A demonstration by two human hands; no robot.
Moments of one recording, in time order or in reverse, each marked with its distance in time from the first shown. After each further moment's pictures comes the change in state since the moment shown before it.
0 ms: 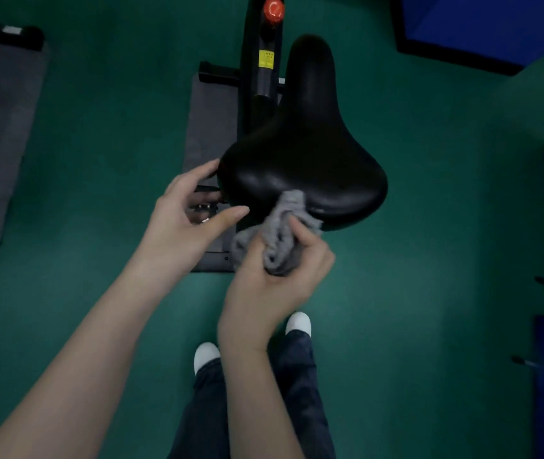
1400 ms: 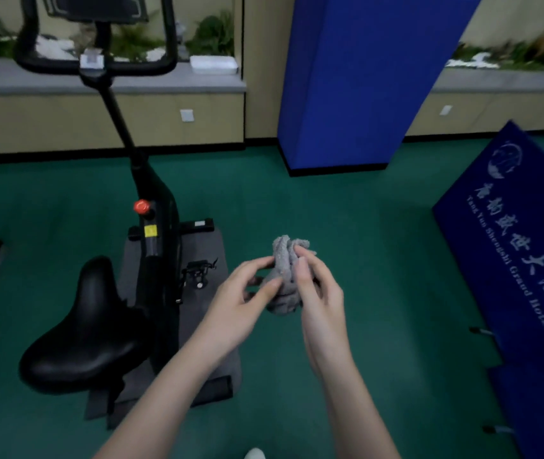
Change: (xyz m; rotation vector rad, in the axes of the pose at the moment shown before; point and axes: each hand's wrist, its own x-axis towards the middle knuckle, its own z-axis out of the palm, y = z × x) left_hand -0.033 0.239 0.352 0.087 -0.373 0.268; right_hand 0.389 -0.147 -0.230 0.194 -0.499 0.183
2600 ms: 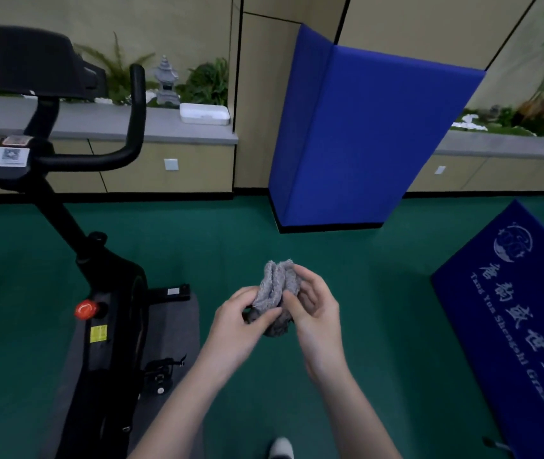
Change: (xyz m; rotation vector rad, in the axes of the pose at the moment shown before) left_hand 0.335 -0.002 -0.021 0.012 0.143 0.118; right_hand 0.337 -0.031 0.047 -0.044 -0.070 -0.065
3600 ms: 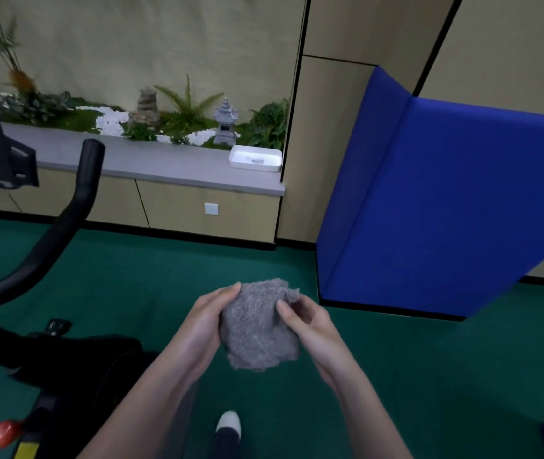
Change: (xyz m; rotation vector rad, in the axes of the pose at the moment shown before) left_hand 0.385 -0.016 0.023 -0.510 0.194 -0.378; right_hand 0.447 0.028 -0.013 -0.093 -0.591 0.252
